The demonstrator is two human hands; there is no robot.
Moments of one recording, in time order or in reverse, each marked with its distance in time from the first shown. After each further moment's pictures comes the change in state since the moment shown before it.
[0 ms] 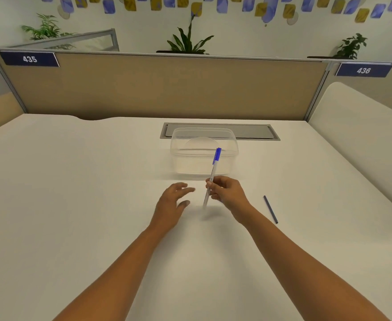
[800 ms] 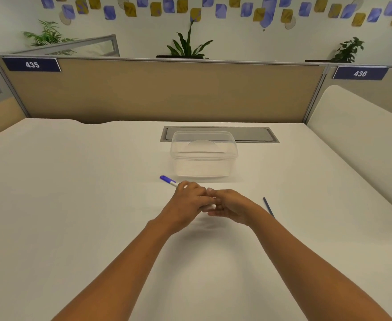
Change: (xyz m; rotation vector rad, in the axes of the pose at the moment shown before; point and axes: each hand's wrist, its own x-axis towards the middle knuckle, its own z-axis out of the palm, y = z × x) left_hand 0.011 0.040 -0.004 0.440 -0.183 0.497; right_hand -0.004 -0.001 -0.013 0.098 -0.369 0.325
